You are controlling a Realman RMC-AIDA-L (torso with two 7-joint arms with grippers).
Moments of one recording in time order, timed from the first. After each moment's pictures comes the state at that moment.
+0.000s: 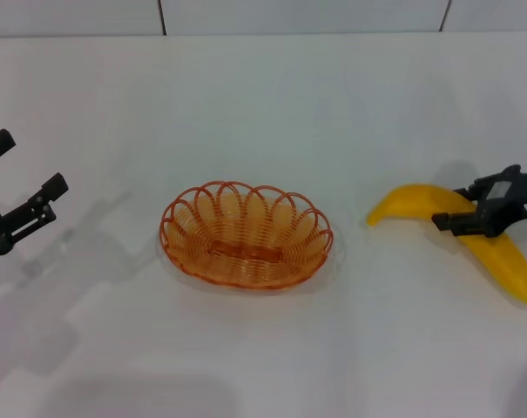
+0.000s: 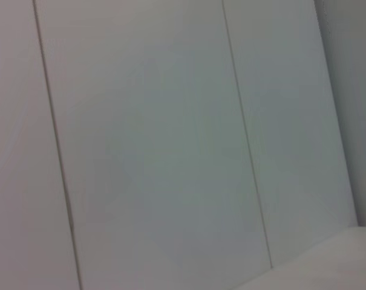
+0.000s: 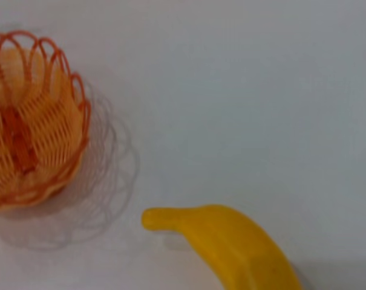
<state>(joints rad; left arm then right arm) -0.28 -2.04 0.44 0.41 1.67 1.65 -0.65 0.47 2.03 -0.91 -0.94 -2.38 -1.34 1.78</state>
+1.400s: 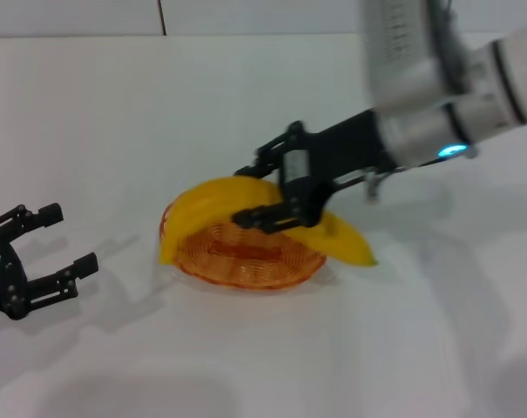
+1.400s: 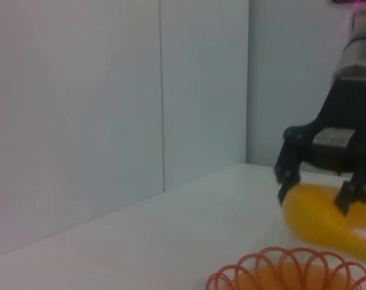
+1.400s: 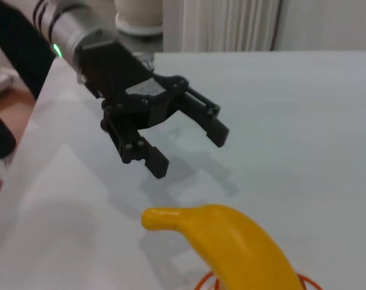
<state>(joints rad) -0.29 -2.00 0.46 0.50 1.96 1.70 -0.87 0.64 2.04 -1.50 -1.13 -1.97 -1.34 1.81</state>
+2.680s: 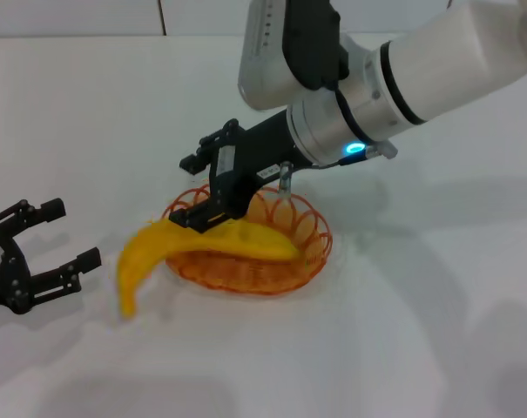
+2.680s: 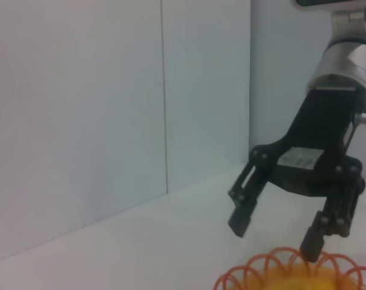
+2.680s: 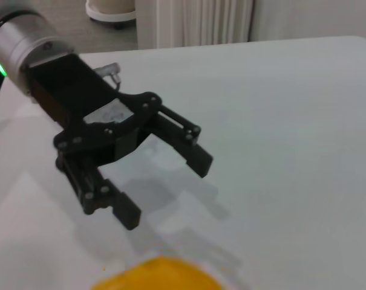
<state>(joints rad) -0.30 -2.01 0.46 0.50 1.95 1.69 -0.87 0.78 2.04 -1.72 -1.03 -1.93 -1.09 2.02</state>
